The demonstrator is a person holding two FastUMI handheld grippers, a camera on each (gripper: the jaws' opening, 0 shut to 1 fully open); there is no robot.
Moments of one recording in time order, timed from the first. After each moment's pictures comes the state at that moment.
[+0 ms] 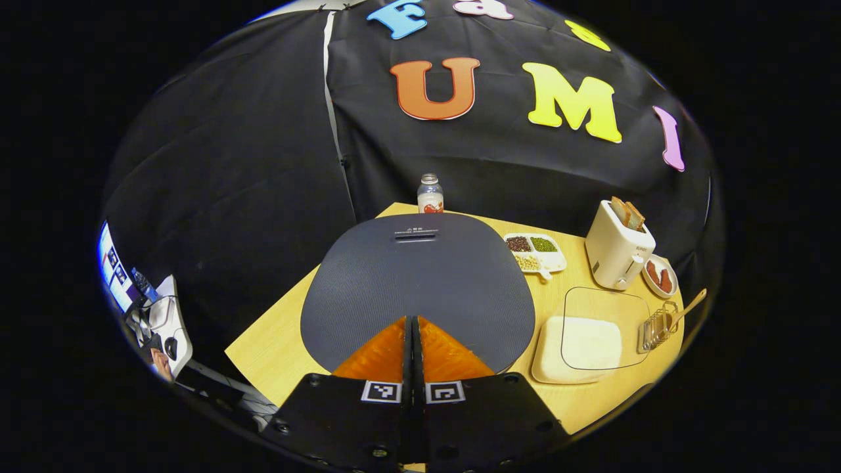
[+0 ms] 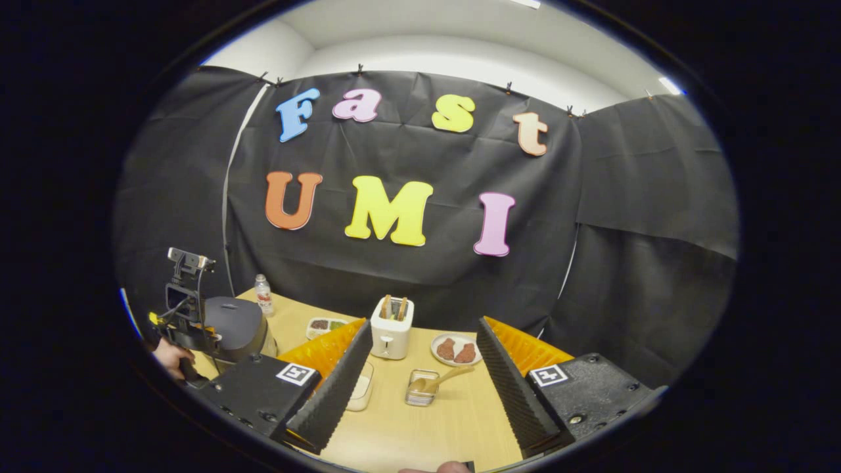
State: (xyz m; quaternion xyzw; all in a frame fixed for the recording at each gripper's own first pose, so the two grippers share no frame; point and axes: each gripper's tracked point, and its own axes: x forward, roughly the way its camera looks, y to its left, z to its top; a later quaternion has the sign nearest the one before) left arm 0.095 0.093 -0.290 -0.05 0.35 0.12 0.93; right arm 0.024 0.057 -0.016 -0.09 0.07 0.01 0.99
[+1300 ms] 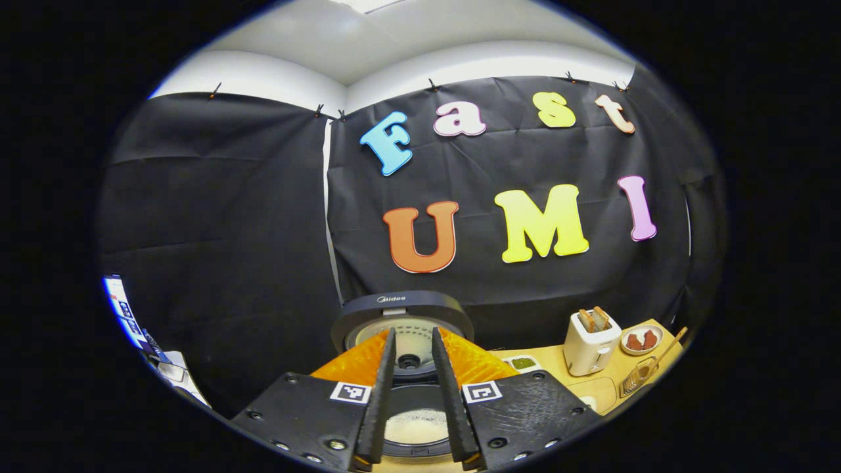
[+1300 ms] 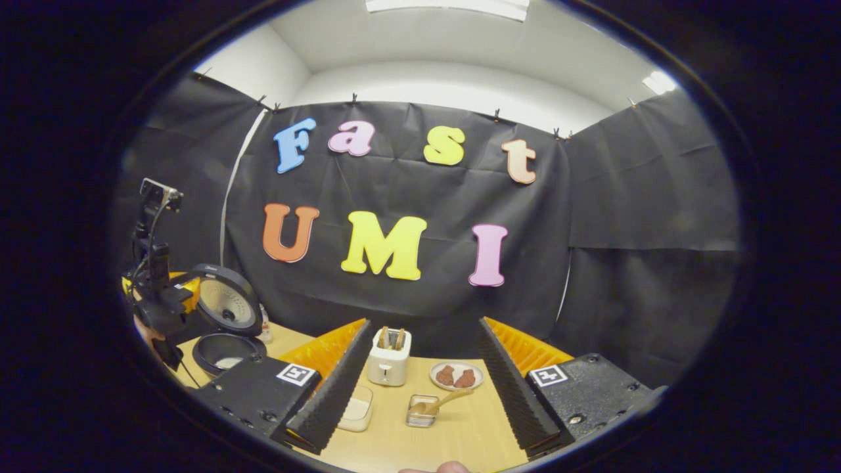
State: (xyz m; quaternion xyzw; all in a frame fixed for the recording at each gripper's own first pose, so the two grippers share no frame) left arm 0.107 0.080 -0.080 0.02 0.04 0.09 0.99; right arm 0.020 0.056 0.008 -0.08 -0.02 0.00 1.00
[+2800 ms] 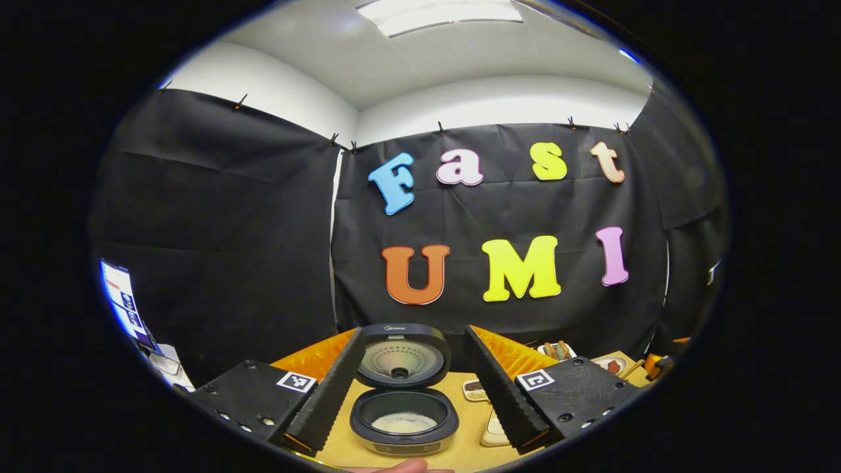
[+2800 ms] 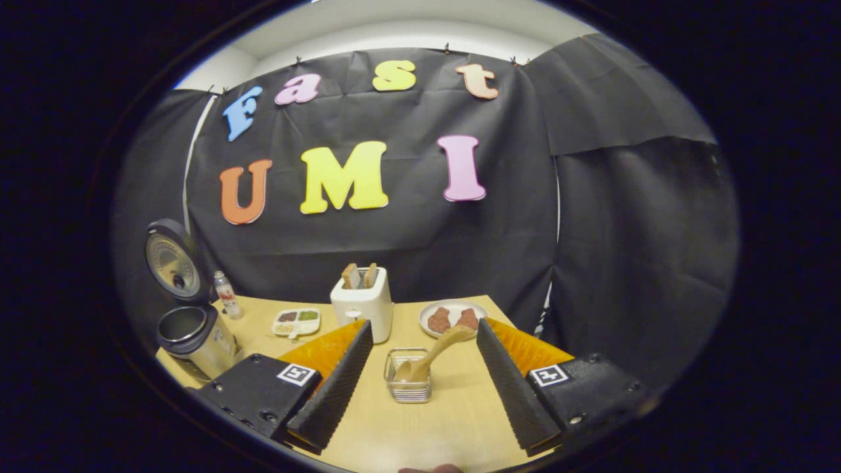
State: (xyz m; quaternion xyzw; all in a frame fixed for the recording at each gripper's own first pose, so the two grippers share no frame) left arm 0.014 0.071 -0.006 -0.01 -0.03 0.09 1.00; right arm 0.140 -0.032 -0.202 0.02 0.09 -0.04 1.00
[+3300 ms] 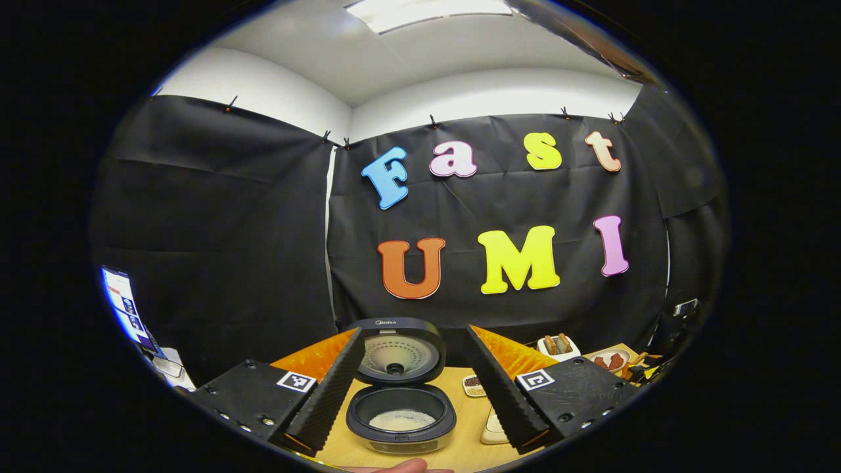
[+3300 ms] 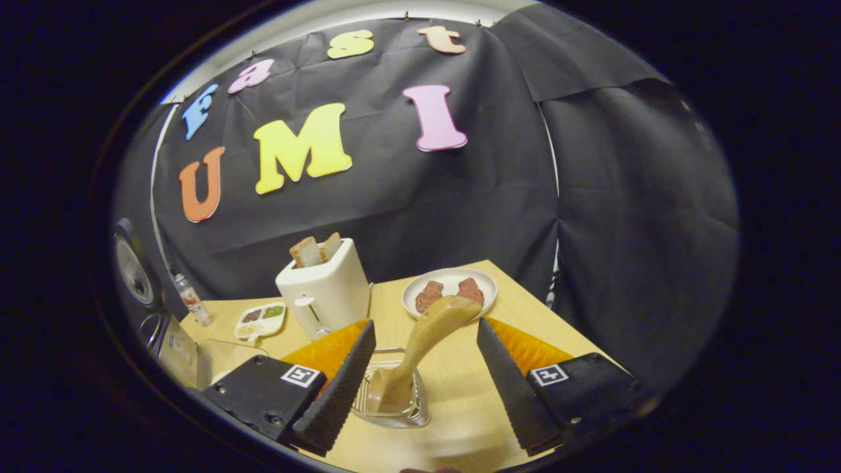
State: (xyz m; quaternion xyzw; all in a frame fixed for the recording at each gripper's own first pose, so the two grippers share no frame) left arm 0.028 0.054 -0.017 0.01 -0.02 0.08 1.00; right arm 0.264 -0.060 -0.303 0.08 0.13 -0.05 0.99
